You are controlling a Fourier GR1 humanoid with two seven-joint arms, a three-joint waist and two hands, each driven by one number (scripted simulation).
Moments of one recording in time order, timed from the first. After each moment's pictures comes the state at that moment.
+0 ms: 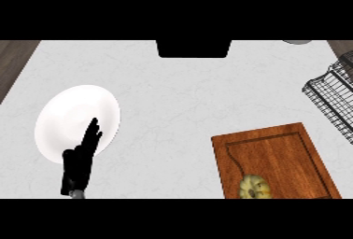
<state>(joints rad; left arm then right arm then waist) 0.07 0.08 -0.05 -1.41 -0.08 0.16 0.02 -0.48 -0.75 -0.51 -1.12 0.51 -0.08 0.61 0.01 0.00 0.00</state>
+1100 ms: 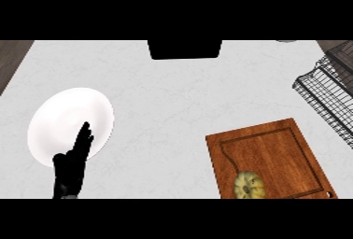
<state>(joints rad) 0.11 0.09 -0.02 -1.44 -0.07 0.17 0.02 -0.32 -0.79 -0.94 -1.28 0.30 -0.36 0.52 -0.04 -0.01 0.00</state>
